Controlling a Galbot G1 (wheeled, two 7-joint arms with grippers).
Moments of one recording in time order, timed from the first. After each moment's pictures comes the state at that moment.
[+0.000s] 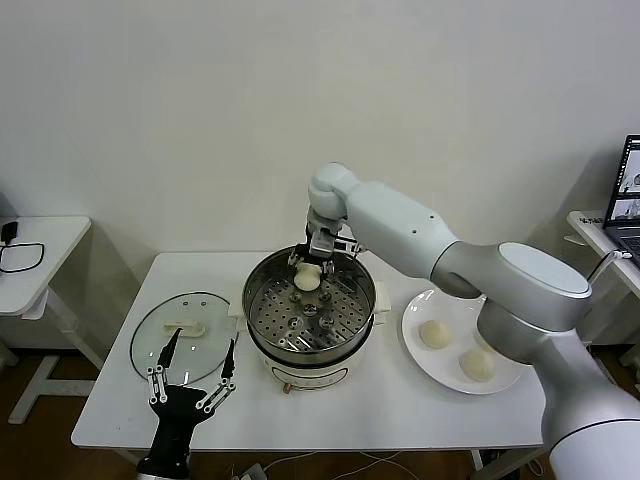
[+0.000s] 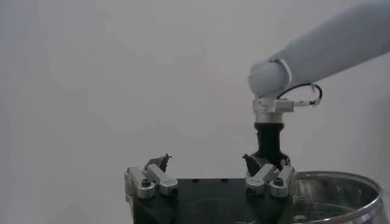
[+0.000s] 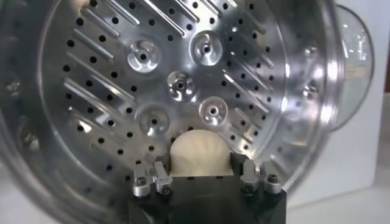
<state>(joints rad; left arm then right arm) 1.81 -1.41 -0.52 -2.21 0.11 -0.35 -0.04 0.29 1.48 -0.87 0.76 -0.47 0.79 -1.15</state>
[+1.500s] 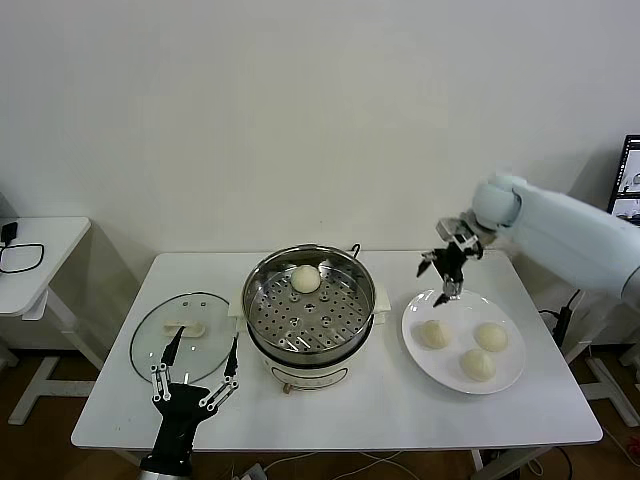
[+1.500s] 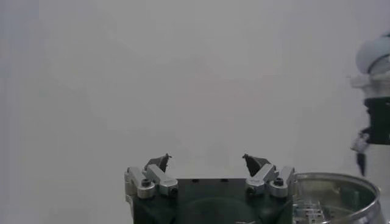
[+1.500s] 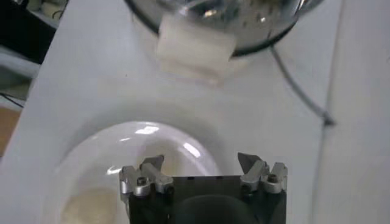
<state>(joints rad) 1.80 -1.41 -0.50 -2.21 0.11 -0.34 -0.04 0.33 0.85 -1.16 0.98 0.24 0.01 -1.18</state>
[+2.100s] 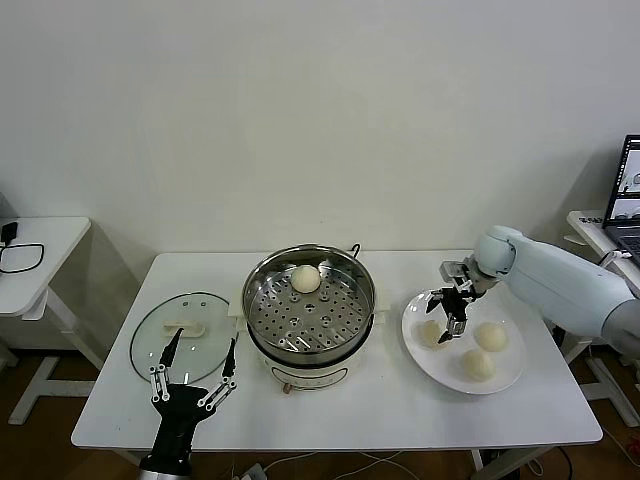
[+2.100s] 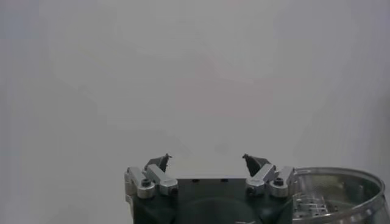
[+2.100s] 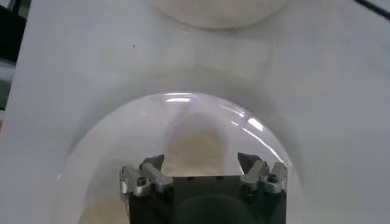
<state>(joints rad) 1.79 -1.41 -0.51 -2.19 0.11 -0.34 -0.05 0.17 0.88 -1.09 0.89 0.20 -0.01 -1.12</state>
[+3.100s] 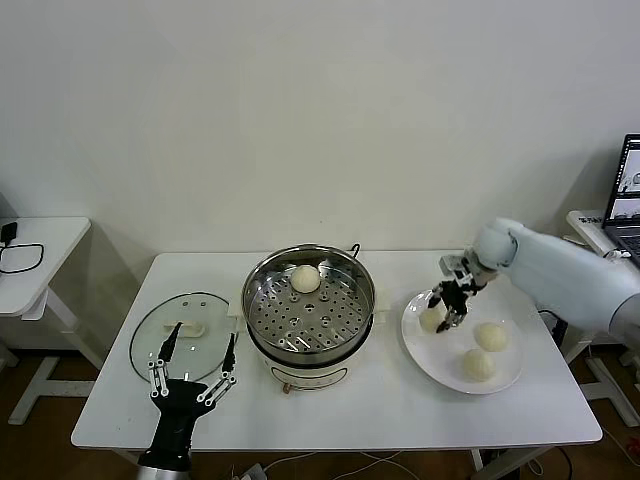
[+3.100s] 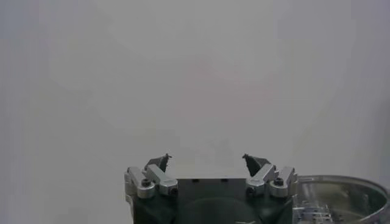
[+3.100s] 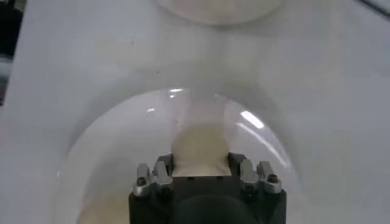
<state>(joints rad) 1.78 -1.39 -0.50 -2.21 0.10 -0.34 -0.06 0.42 0.87 -1.21 1.03 0.27 -0.04 -1.21</state>
